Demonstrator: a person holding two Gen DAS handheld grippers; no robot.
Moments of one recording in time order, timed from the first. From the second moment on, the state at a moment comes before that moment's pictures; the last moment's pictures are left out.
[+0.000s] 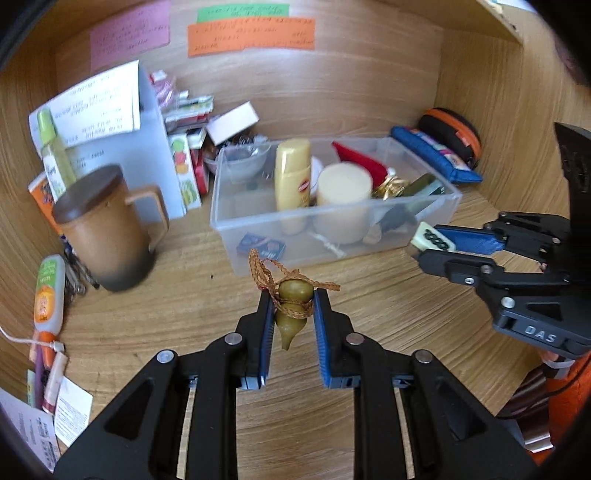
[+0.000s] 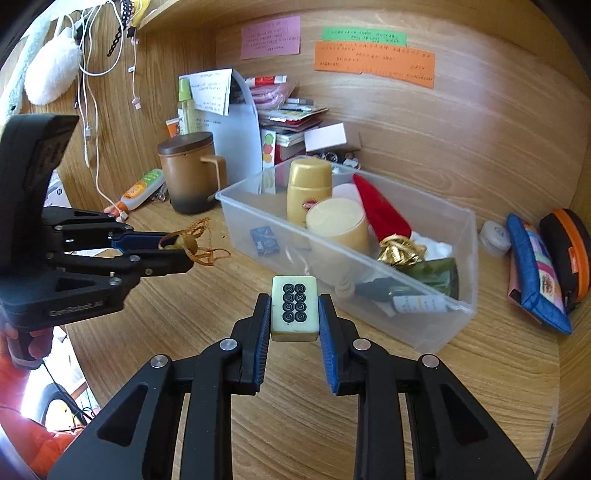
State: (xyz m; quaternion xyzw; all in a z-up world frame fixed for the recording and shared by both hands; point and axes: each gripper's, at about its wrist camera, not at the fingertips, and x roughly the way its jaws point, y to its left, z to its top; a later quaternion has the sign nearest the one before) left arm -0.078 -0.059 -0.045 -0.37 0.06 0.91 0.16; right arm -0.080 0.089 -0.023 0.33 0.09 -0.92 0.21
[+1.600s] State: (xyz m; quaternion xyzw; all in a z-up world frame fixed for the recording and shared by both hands) left arm -0.179 -0.052 -0.022 -0.37 0.05 0.91 0.17; right arm -0.180 0.141 -0.001 0.33 0.11 -0.93 0.13
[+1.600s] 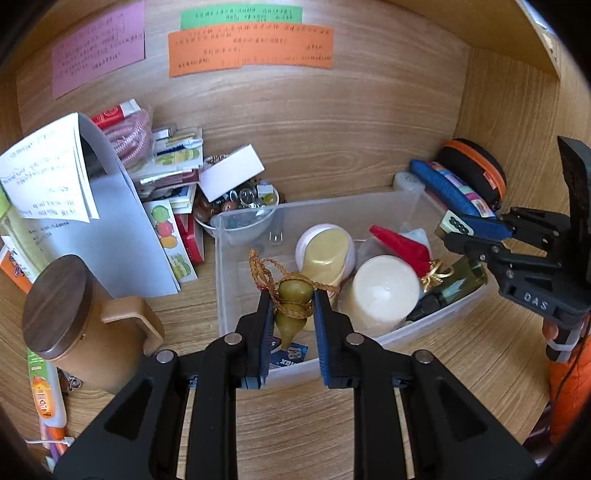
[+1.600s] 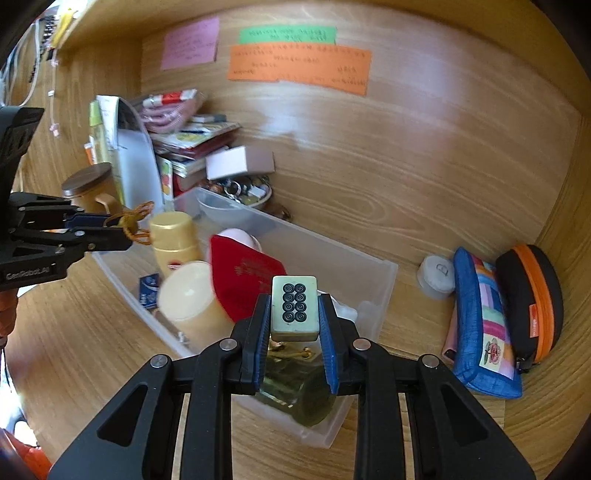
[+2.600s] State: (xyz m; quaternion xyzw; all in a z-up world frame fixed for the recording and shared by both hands) left arm -0.199 -0.049 -0.046 -0.40 0.07 0.90 0.17; right arm -0.206 0.148 -0.027 0.35 0.08 -0.92 0.12
